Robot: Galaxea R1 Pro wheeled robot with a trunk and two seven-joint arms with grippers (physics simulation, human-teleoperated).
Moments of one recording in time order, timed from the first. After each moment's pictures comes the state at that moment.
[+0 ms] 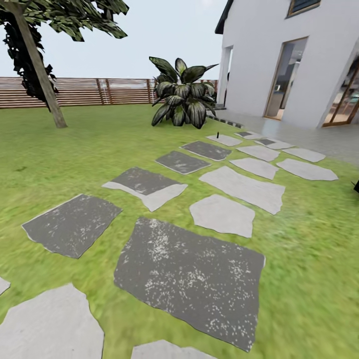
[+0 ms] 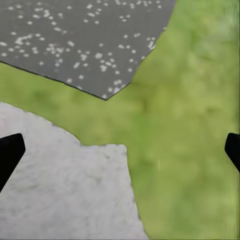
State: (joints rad) left arm -0.23 0.10 0.14 -0.23 0.05 -0.38 0.01; right arm -0.02 -0.10 0.00 -0.51 0.01 -0.38 -0.06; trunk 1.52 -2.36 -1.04
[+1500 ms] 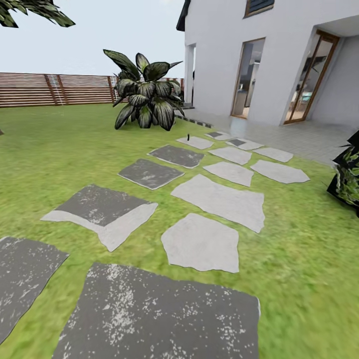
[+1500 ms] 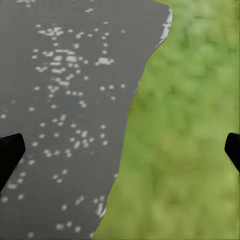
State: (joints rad) left arm -0.23 0.10 0.14 -0.23 0.05 -0.38 0.01; right arm -0.02 -0.10 0.00 -0.51 0.01 -0.38 -0.06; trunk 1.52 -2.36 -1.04
